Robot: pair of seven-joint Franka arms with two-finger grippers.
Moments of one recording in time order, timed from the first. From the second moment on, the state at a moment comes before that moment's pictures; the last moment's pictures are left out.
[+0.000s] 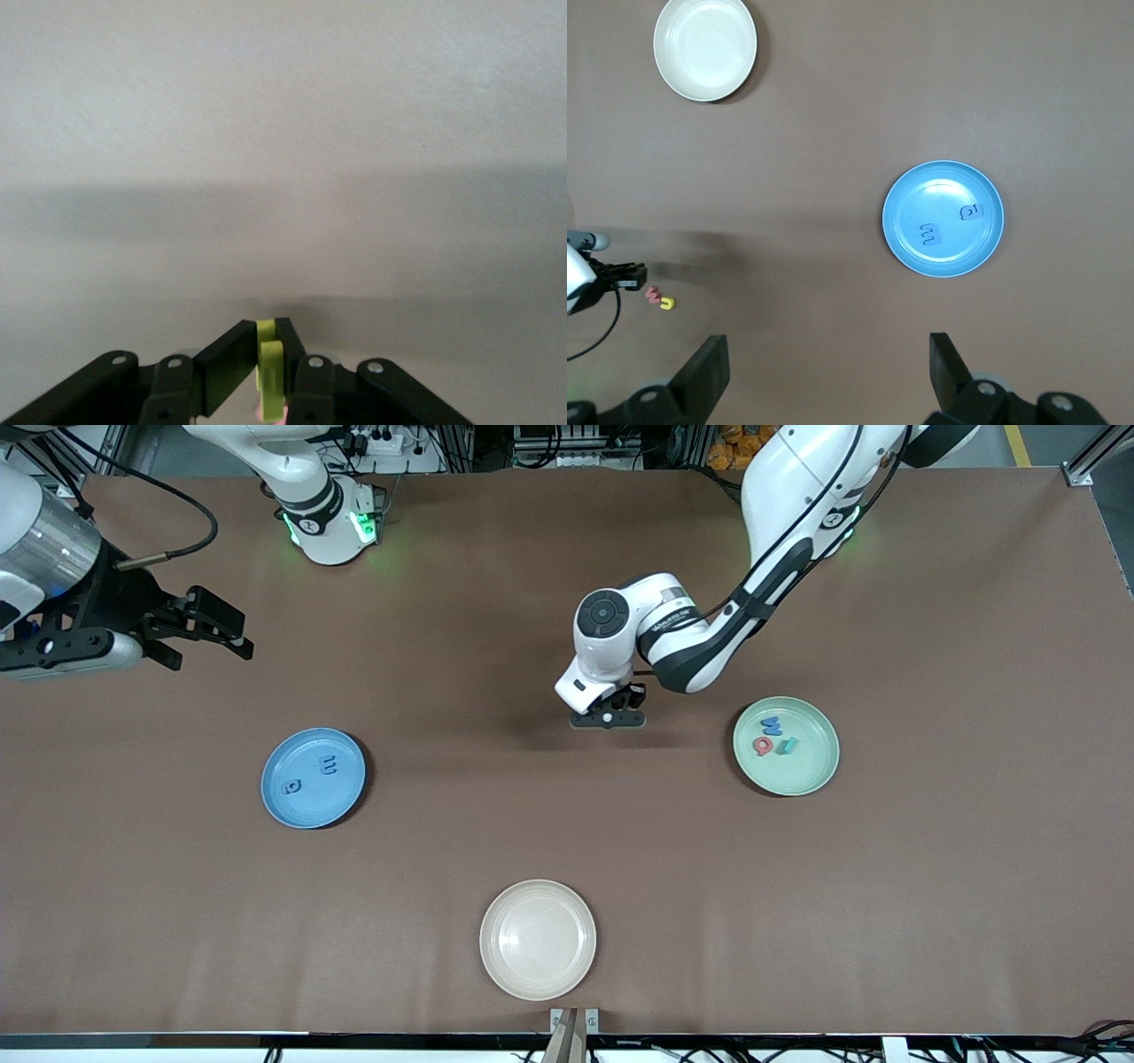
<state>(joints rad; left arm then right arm) -0.34 0.64 -0.53 -1.82 0.43 2.26 -1.03 0.04 0.01 0.12 -1.54 0.16 1.58 0.11</state>
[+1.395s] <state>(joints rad) 0.15 0.55 -0.52 -1.95 0.41 2.08 -0.23 0.30 0.12 0.13 -1.55 0.16 1.67 0.21</state>
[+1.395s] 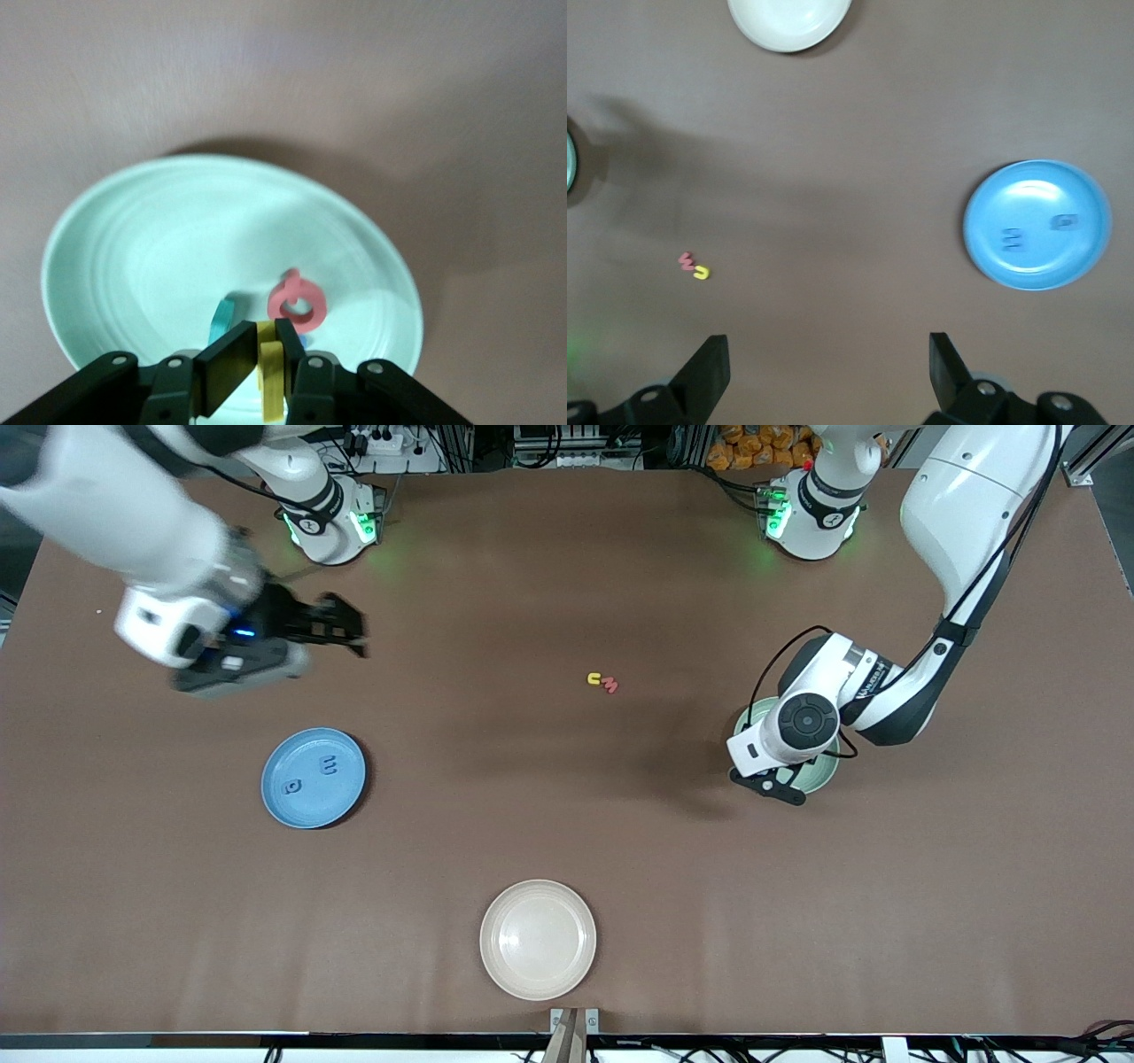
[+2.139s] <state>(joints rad) 0.24 0.55 -0.56 -1.99 0.30 2.12 -0.23 0.68 0.45 0.17 -1.57 0.06 2.00 0.50</state>
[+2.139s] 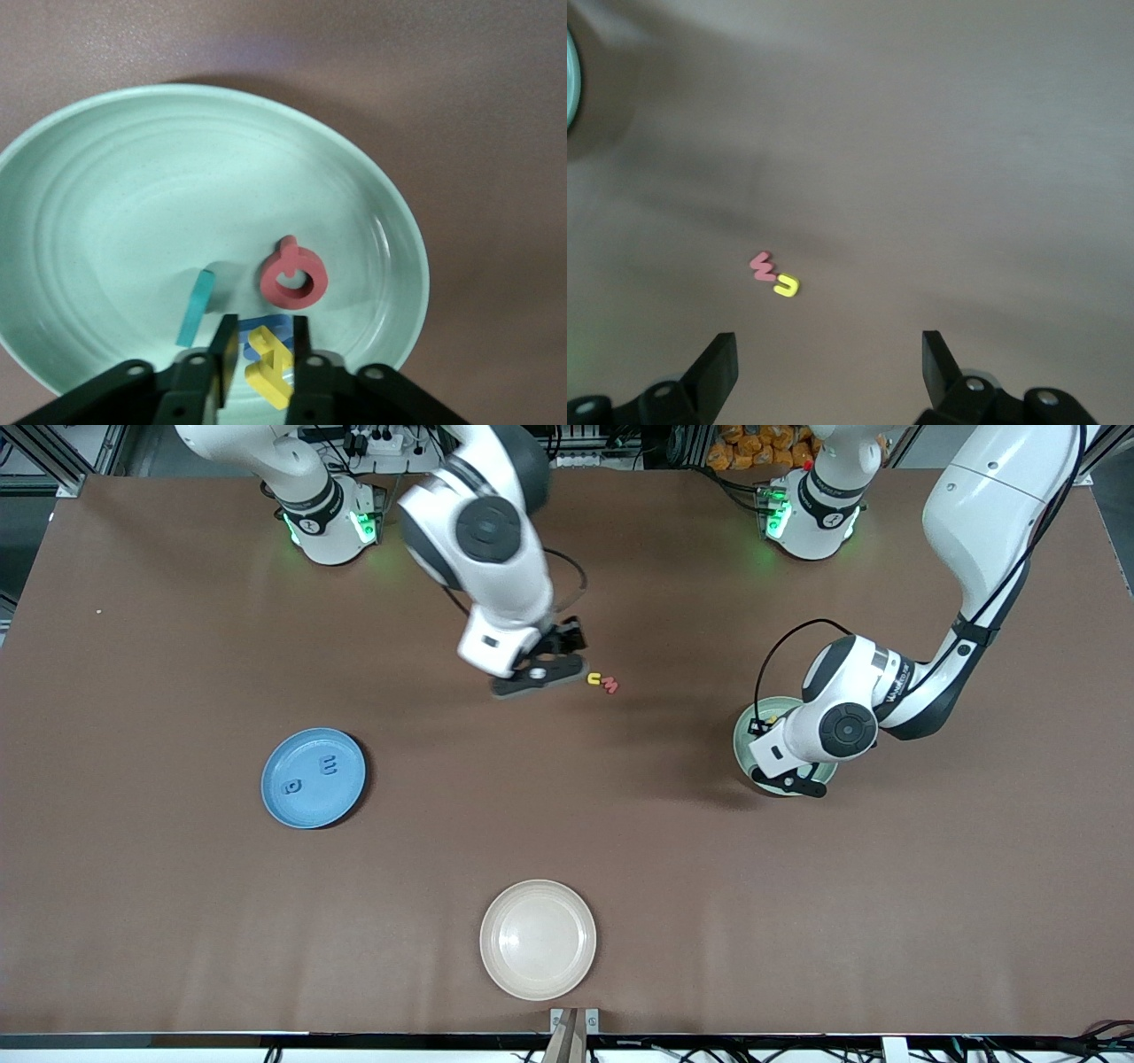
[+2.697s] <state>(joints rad) 0.24 0.55 -0.56 -1.96 0.30 2.12 -0.33 0.76 0.62 0.20 -1.56 -0.07 2.14 0.18</state>
